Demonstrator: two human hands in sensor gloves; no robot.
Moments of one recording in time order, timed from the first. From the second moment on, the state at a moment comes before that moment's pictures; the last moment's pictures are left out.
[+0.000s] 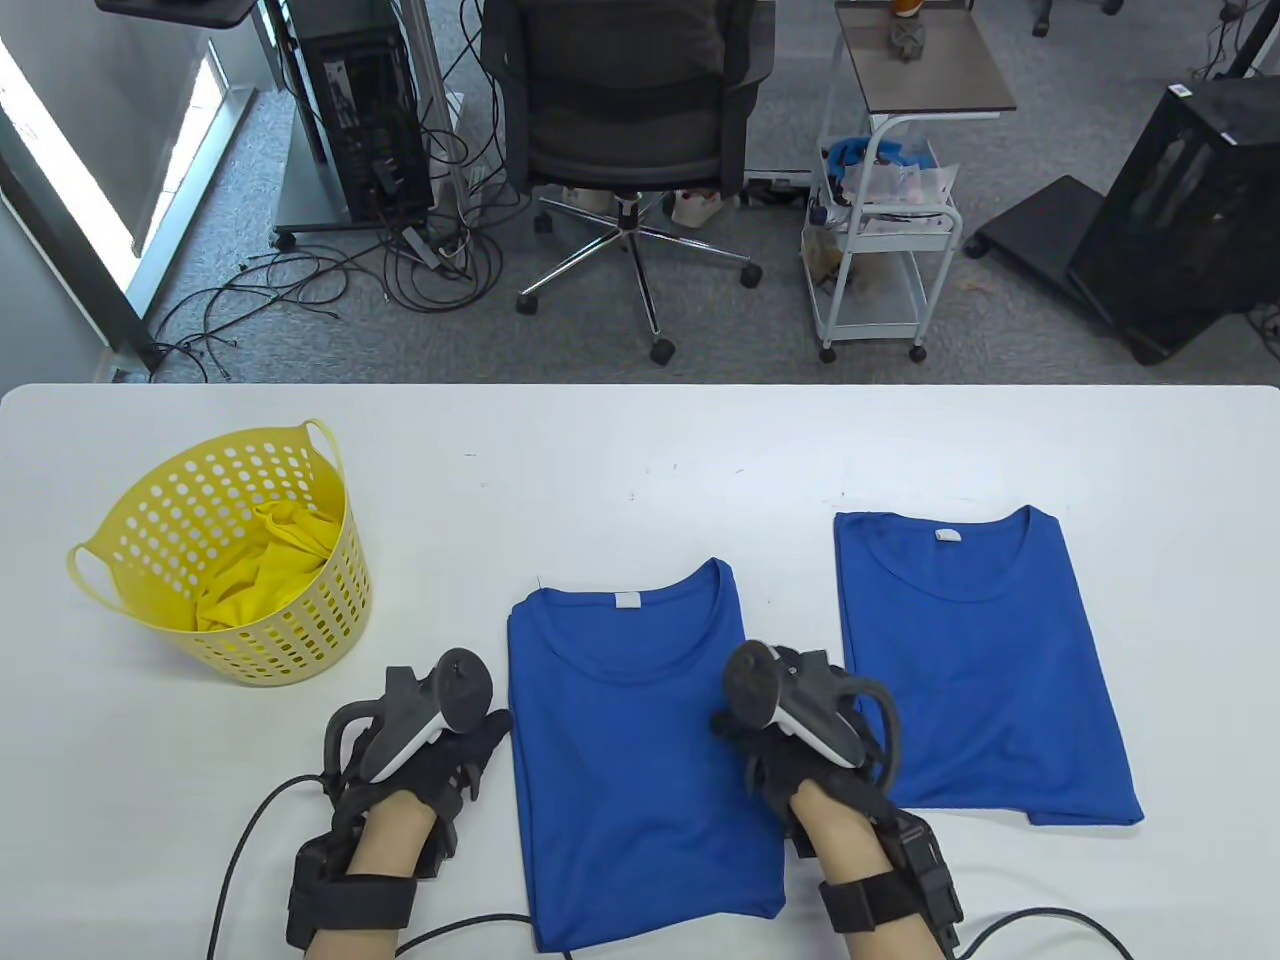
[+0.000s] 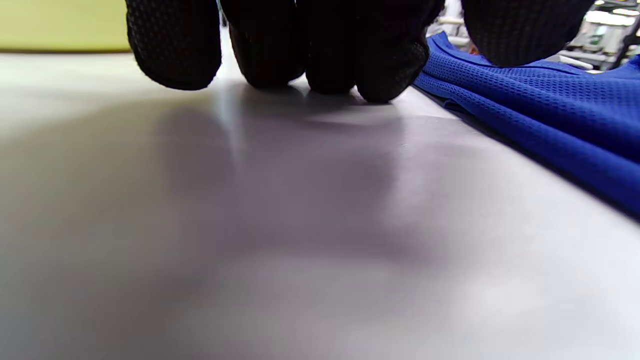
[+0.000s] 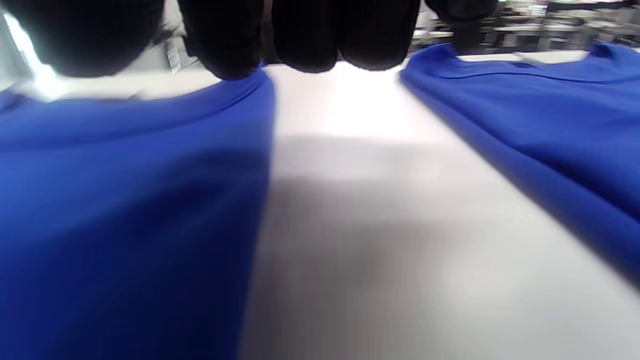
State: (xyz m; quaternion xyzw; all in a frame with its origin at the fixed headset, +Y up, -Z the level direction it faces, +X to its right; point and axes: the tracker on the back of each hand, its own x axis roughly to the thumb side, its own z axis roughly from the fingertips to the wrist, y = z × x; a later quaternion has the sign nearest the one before) left_hand -0.223 -0.765 -0.305 -0.16 0.04 0.05 0.99; right_hand 0.114 -0.737 -0.310 -0.03 0.06 0.99 0.09
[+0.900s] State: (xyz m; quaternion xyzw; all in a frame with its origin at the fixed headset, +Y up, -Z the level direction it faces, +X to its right) left_hand -0.184 -0.764 -0.342 -0.14 0.07 0.04 0.99; right_hand 0.049 -0.757 -0.362 -0.03 0.12 0.99 -0.04
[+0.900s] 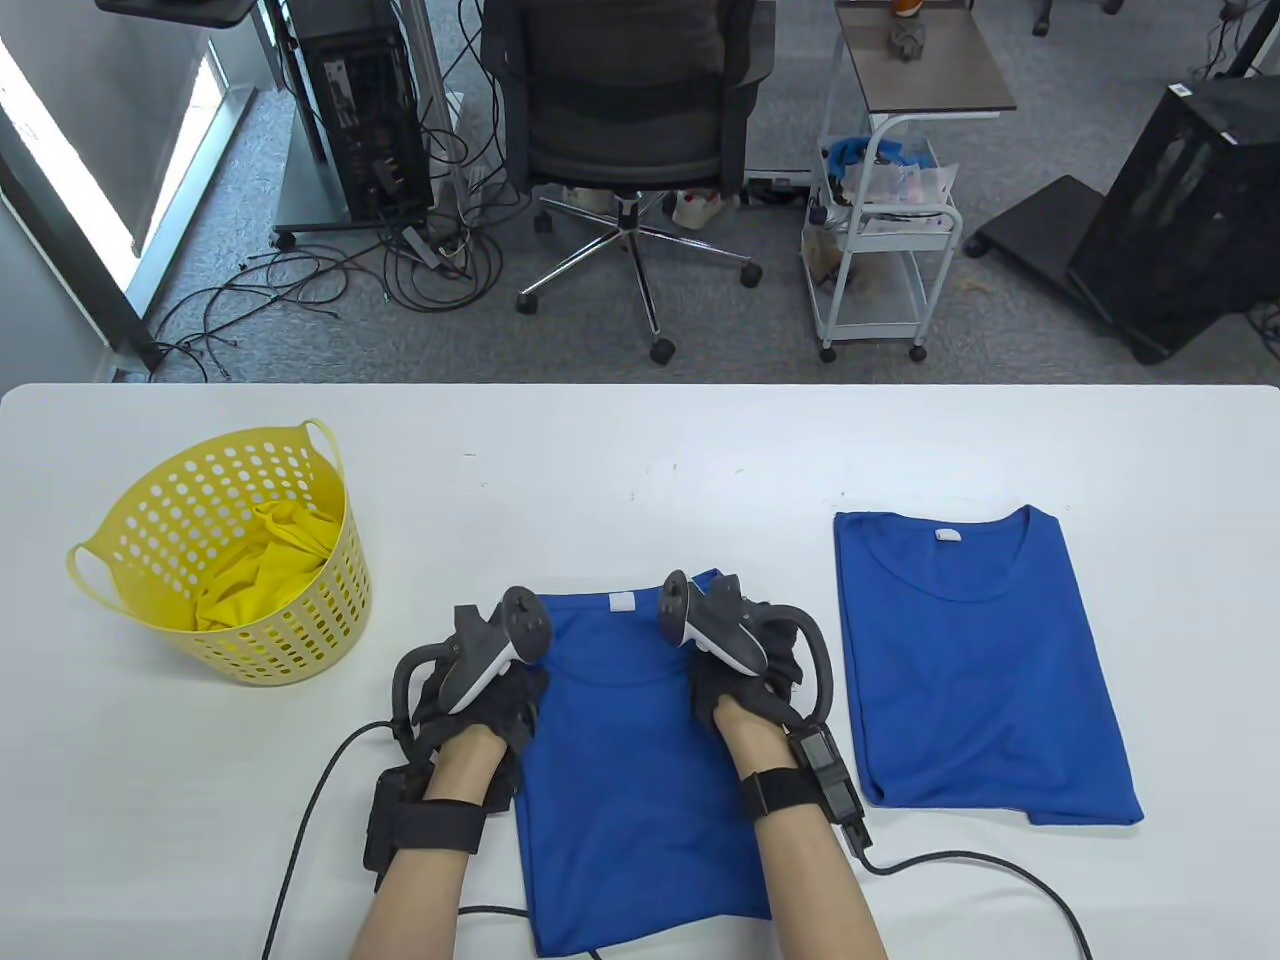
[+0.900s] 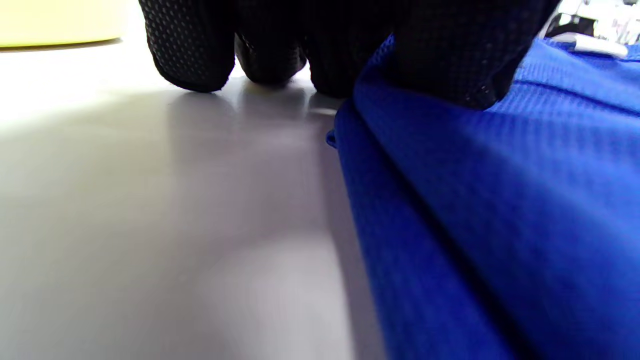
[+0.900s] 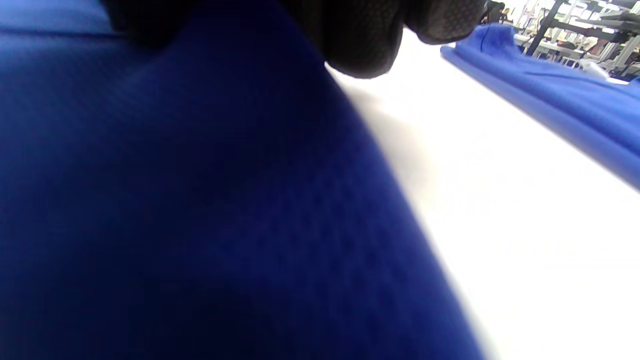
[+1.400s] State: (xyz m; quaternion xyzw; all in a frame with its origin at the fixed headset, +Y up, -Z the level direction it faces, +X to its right) left_hand -0.119 -0.727 -0.292 -0.05 -0.01 0.19 0.98; right_hand 0.145 -0.667 -0.284 -0.07 0.05 1.00 -0.02
